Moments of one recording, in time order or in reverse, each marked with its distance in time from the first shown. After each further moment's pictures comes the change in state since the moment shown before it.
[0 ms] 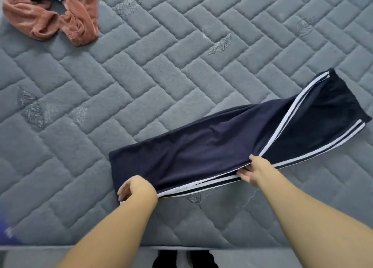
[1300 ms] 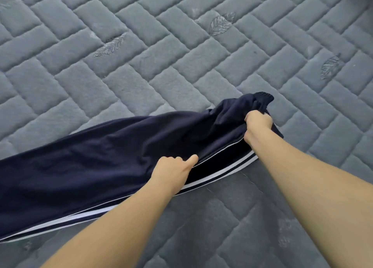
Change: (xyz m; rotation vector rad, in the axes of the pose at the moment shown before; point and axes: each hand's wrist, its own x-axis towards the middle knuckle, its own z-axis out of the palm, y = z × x) left_hand -0.003 0.269 -0.398 -0.422 1.023 0.077; right_hand 0.189 -0.336 -0.209 0.015 0.096 -0.516
